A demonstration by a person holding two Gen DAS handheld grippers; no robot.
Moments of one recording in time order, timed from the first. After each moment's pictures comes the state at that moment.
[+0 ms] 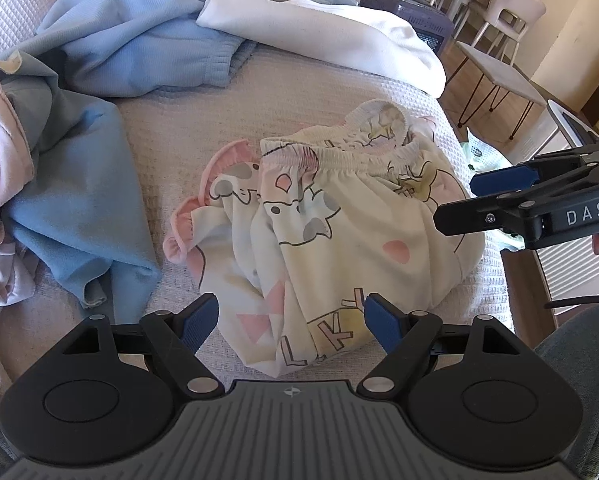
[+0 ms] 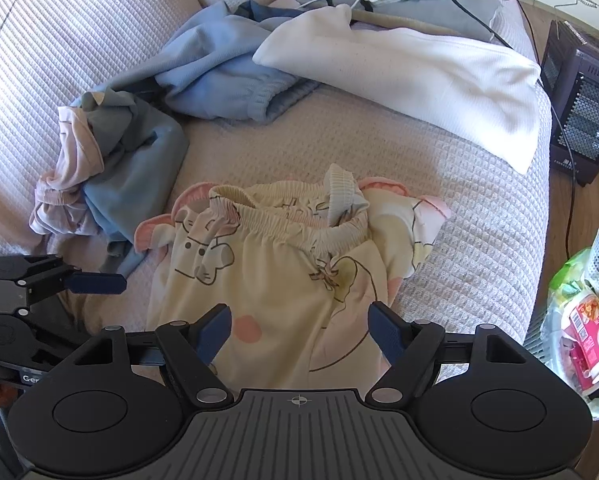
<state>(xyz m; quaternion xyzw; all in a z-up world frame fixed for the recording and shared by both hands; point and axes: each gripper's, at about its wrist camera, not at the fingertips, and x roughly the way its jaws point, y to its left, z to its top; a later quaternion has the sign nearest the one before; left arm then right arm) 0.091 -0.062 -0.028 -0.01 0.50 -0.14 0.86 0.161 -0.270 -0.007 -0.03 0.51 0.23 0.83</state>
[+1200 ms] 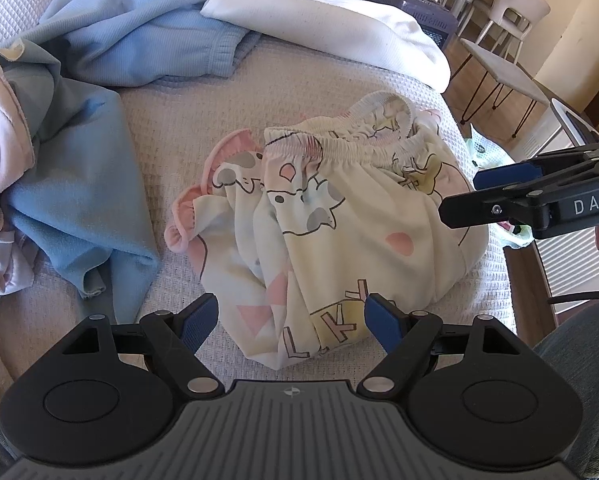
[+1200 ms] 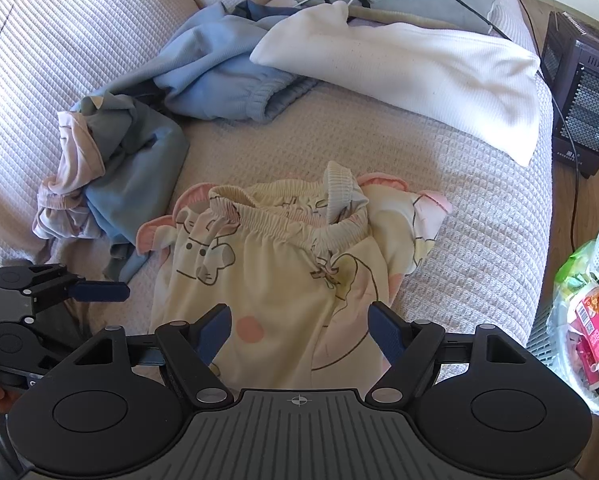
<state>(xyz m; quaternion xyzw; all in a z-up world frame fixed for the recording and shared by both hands) 0.090 -0.060 -0.032 -0.02 0.51 -0.14 0.85 0.162 -0.271 -0.009 -0.01 0.51 0.23 0.83</state>
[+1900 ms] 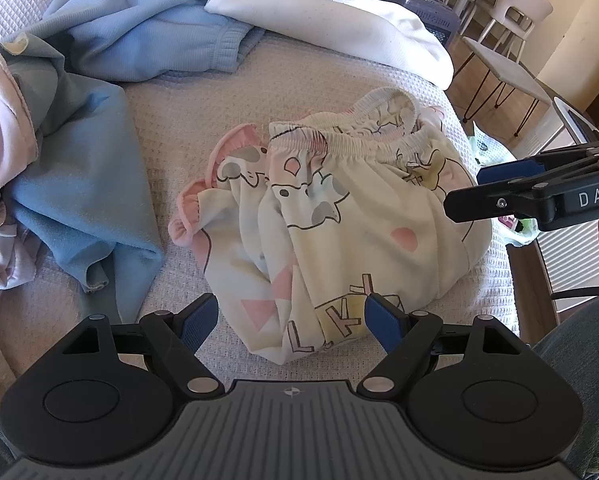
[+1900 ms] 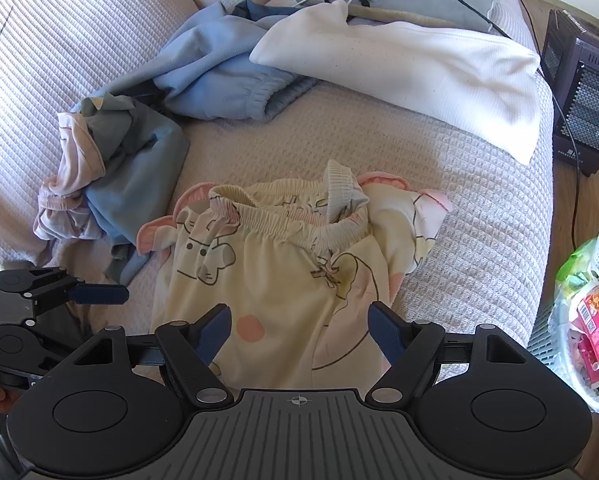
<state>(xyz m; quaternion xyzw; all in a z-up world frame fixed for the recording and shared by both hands) 0.088 -0.058 -0.034 -0.02 0.51 -0.14 0.85 0.162 -0.272 -0.009 -0.01 0.52 0.23 0.83</state>
